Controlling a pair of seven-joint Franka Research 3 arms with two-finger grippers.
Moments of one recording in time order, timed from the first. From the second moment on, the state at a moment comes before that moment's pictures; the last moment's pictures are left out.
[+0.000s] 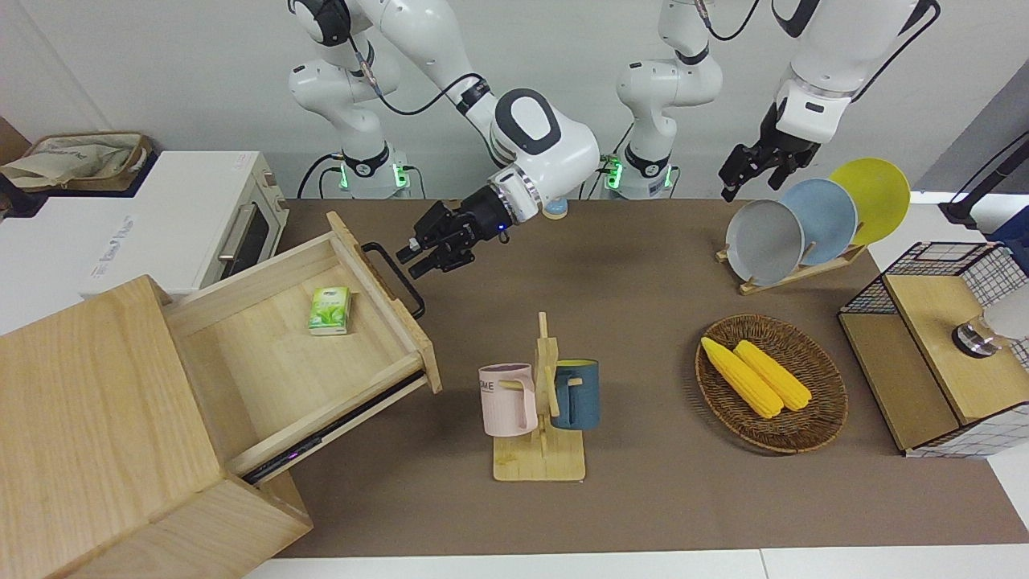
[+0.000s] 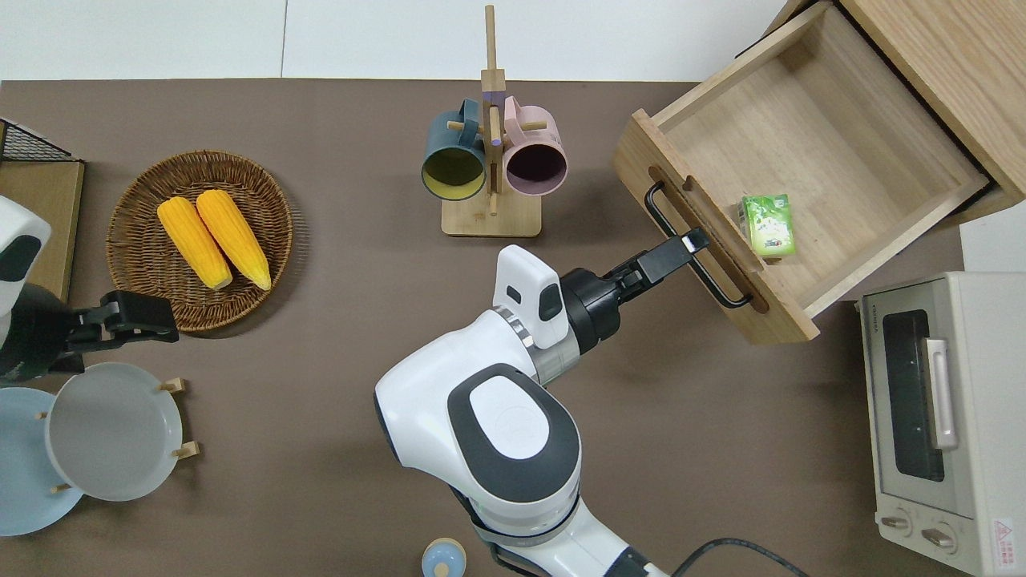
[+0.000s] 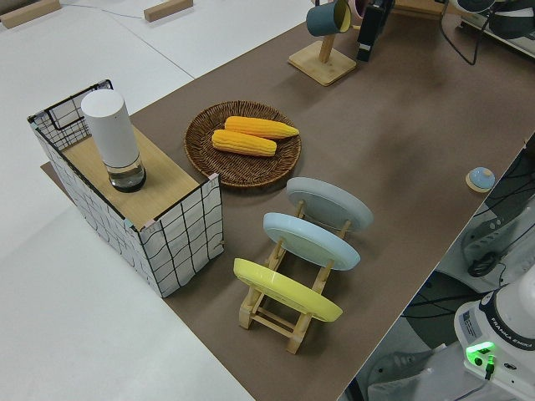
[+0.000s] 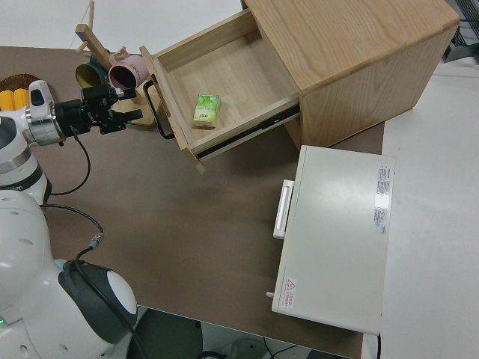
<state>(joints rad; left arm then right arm) 0.02 -0.13 -0.07 -1.71 -0.04 1.56 -0.33 0.39 0.37 0.42 -1.63 -1.36 1.37 0.53</state>
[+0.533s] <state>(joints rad) 0.02 -0.13 -0.07 -1.71 -0.04 1.56 -0.33 0.44 0.36 0.43 -1.62 -1.25 1.36 0.53</state>
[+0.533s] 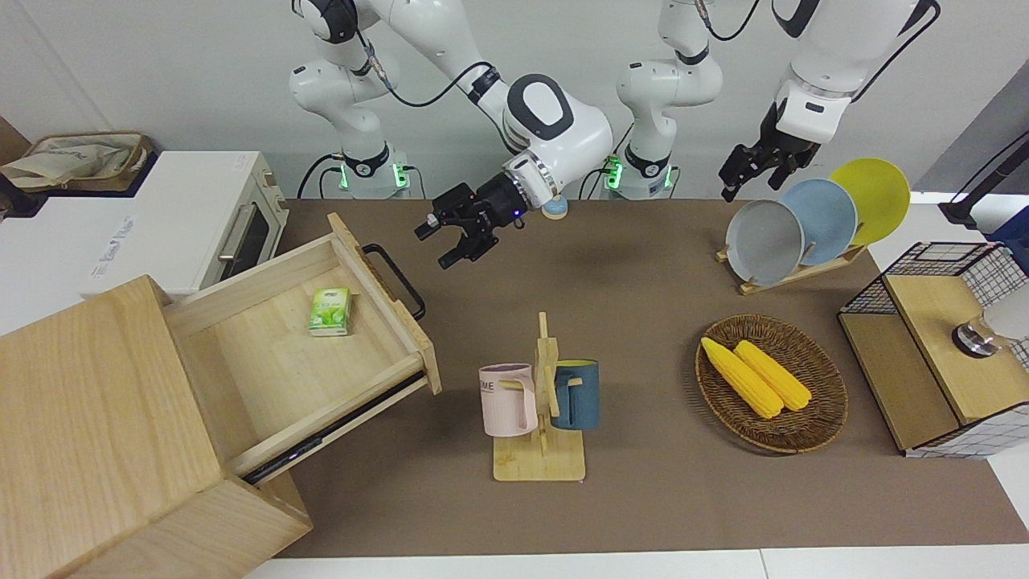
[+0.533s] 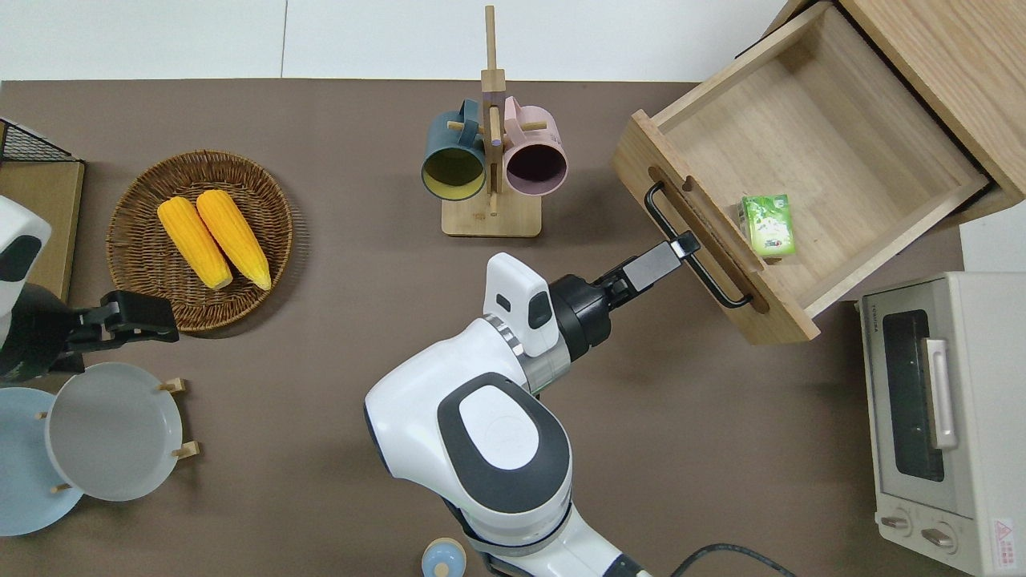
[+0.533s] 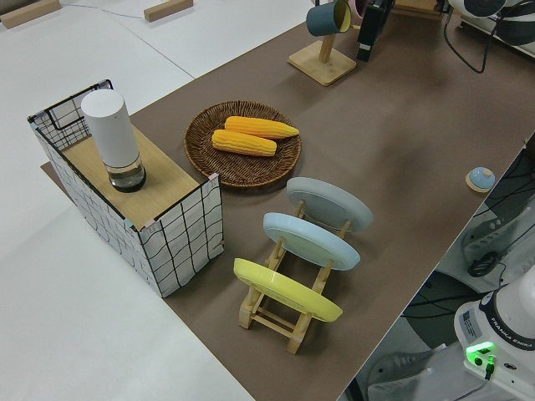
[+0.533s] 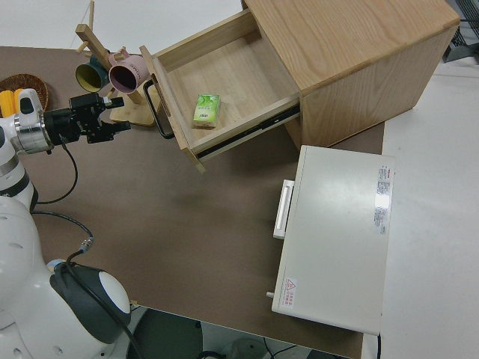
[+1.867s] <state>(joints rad) 0.02 -0.13 -0.07 -1.71 -0.04 1.56 -0.33 -0.08 -0.01 0.43 -1.56 -0.12 1.55 0.22</state>
